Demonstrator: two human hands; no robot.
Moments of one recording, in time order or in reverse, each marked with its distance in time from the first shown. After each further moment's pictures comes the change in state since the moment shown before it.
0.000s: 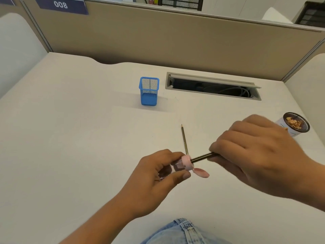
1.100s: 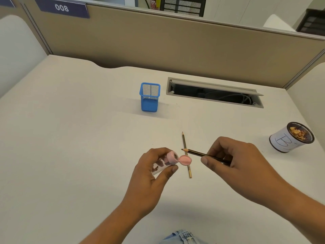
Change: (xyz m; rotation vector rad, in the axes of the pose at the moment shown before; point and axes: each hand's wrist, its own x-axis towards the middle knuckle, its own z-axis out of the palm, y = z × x) left_hand 0.018 -0.040 0.011 -0.083 0.274 -0.158; right_hand 0.017 -0.010 0.034 0.783 -0.146 0.921
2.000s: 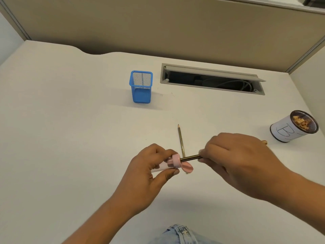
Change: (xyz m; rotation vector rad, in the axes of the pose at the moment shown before) left_hand 0.026 -0.001 -0.001 0.255 -0.215 0.118; right_hand 0.030 0.031 -0.003 -0.619 0.072 -0.705
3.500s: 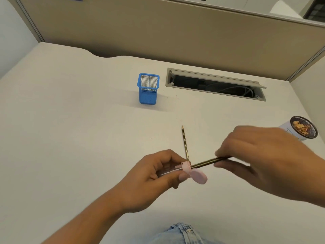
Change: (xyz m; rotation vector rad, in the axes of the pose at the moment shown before) left_hand -0.016 0.023 -0.023 -0.552 -0.280 -0.113; right_hand 0.002 -0.008 -0.057 0.014 -0.096 -0.132
